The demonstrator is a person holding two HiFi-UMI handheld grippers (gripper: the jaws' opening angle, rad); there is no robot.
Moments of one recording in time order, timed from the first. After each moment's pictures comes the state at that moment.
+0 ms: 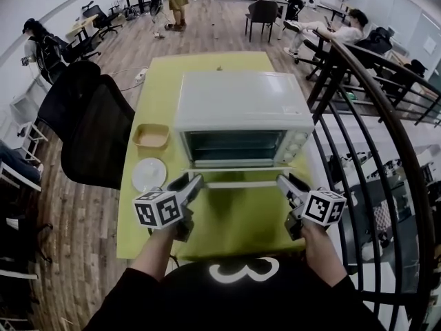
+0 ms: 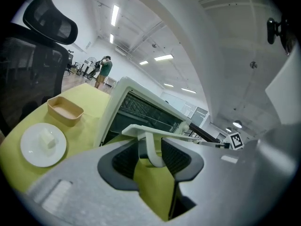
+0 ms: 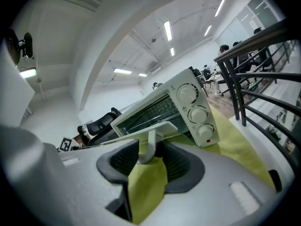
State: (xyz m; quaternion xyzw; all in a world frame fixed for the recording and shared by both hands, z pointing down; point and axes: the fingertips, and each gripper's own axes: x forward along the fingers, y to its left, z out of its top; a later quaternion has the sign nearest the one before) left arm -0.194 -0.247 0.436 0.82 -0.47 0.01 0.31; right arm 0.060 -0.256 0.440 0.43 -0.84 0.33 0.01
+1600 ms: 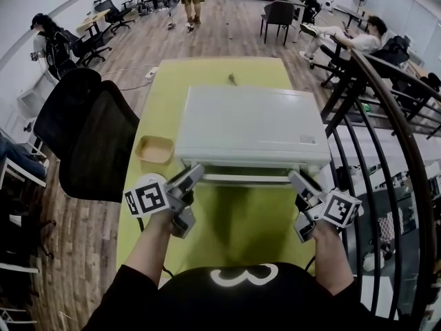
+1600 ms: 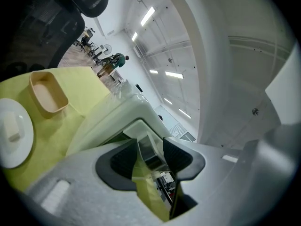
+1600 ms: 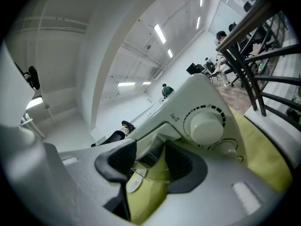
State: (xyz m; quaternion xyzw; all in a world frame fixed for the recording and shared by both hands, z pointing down) left arm -0.201 -0.348 0.397 0.79 -0.41 -0.15 0.43; right arm 0.057 -0.361 0.393 0.36 -0.85 0.38 -0.09
